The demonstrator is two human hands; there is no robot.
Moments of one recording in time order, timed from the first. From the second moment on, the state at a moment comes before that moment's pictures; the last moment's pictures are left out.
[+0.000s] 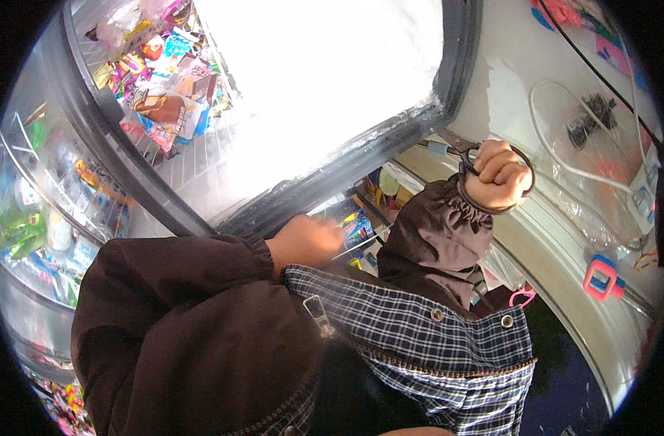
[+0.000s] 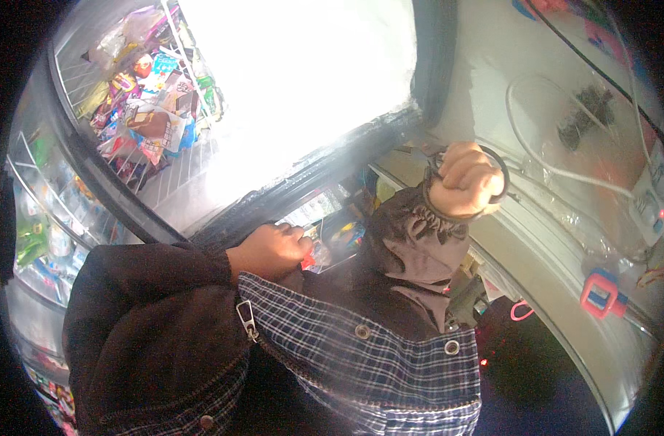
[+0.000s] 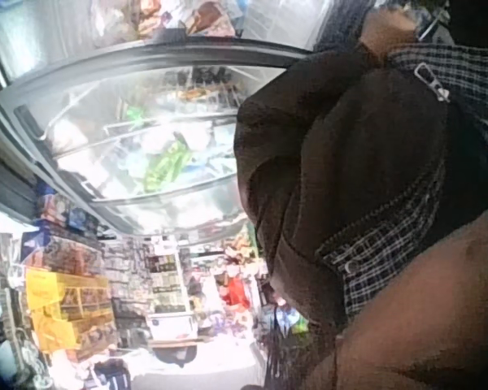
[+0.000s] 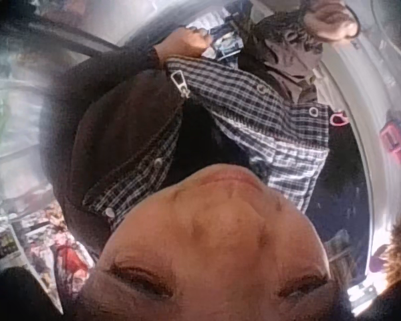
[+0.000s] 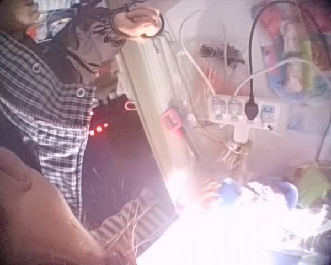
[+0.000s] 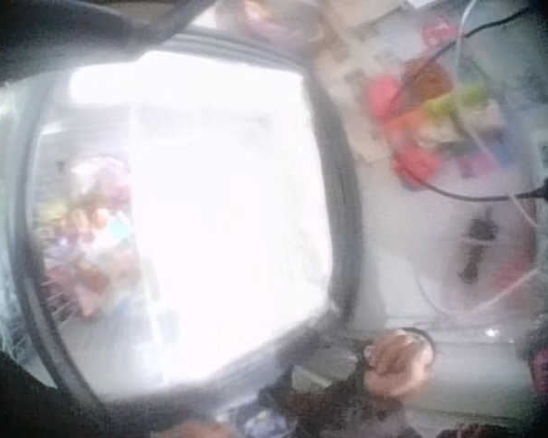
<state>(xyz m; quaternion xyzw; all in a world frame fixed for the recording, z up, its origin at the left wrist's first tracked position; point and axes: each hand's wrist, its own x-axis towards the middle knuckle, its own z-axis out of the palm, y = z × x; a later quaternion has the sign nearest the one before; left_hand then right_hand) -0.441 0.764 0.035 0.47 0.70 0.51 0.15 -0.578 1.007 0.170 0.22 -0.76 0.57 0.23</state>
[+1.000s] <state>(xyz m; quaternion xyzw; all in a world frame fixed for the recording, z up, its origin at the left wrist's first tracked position) -0.441 0.761 0.028 0.45 0.72 0.50 0.15 -0.650 1.019 0.132 0.17 -0.85 0.46 0.17</state>
